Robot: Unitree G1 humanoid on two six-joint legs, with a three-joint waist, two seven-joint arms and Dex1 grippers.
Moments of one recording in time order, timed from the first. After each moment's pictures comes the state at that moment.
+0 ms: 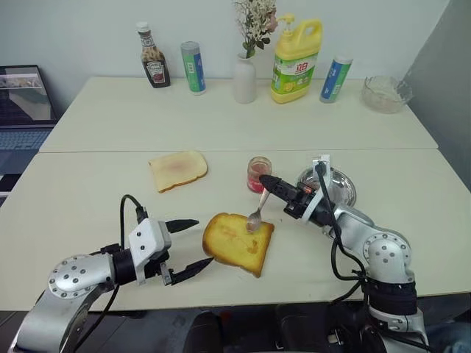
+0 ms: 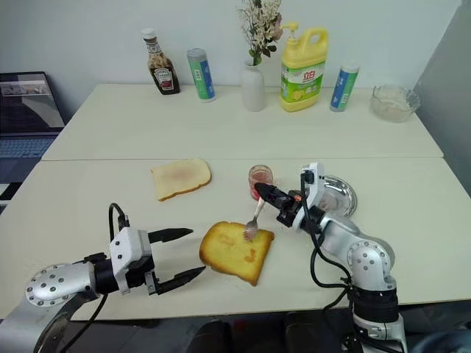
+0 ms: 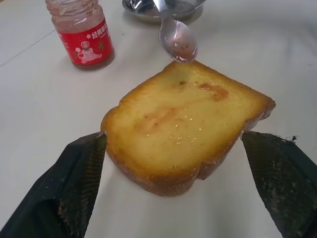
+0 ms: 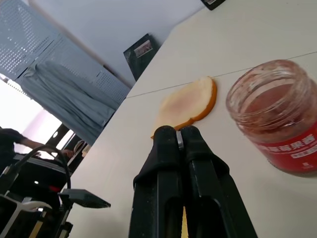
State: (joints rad) left arm 0.18 0.77 0.16 -0.54 -0.44 0.28 -0.95; right arm -0.36 -0.15 -0.09 -0.35 1.01 0.94 0.22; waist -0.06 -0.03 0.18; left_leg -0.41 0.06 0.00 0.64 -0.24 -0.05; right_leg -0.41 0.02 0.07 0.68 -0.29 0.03
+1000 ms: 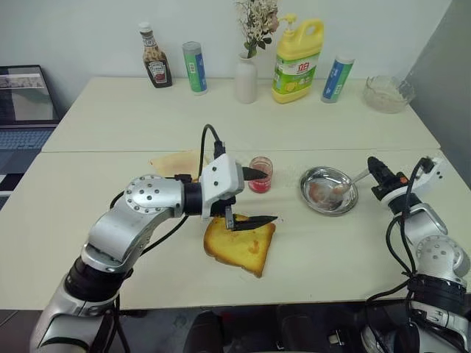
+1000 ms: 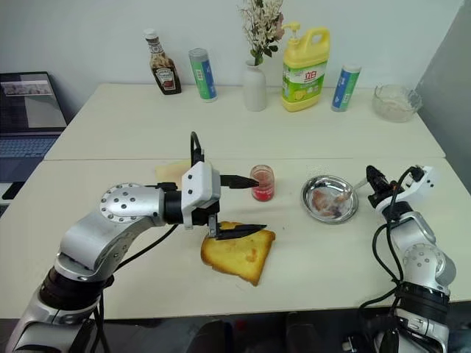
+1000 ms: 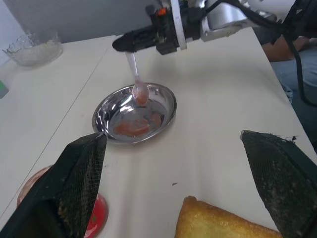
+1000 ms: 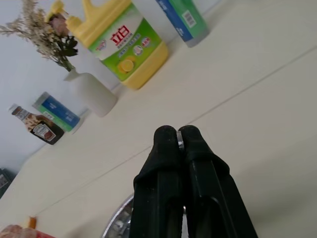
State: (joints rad) left arm -0.54 0.66 -0.22 -0.46 -0.43 0.56 -0.92; right arm -0.37 -0.35 -0.49 0.11 0.88 0.56 0.21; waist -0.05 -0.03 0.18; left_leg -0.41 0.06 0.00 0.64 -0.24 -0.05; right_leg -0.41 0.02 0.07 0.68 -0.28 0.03
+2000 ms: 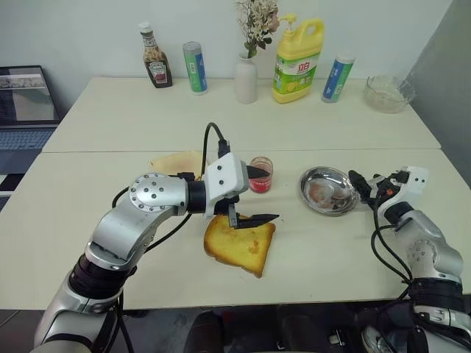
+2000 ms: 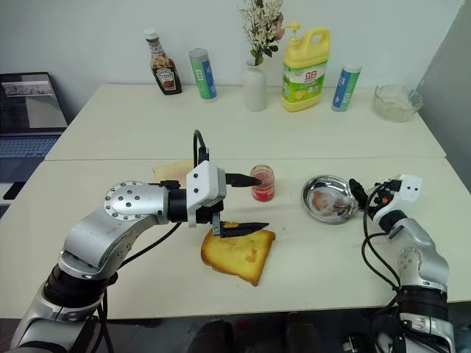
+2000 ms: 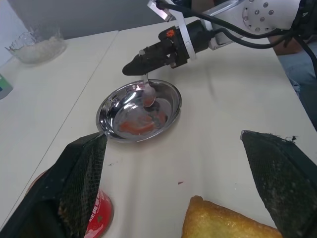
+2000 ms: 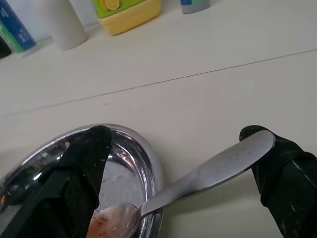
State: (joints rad) left arm -0.55 0.65 -0.23 -0.46 -0.39 0.57 -0.92; right arm -0.29 -0.44 -0.31 0.15 0.50 0.37 0.39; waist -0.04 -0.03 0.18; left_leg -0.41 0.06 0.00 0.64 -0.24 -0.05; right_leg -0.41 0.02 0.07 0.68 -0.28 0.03
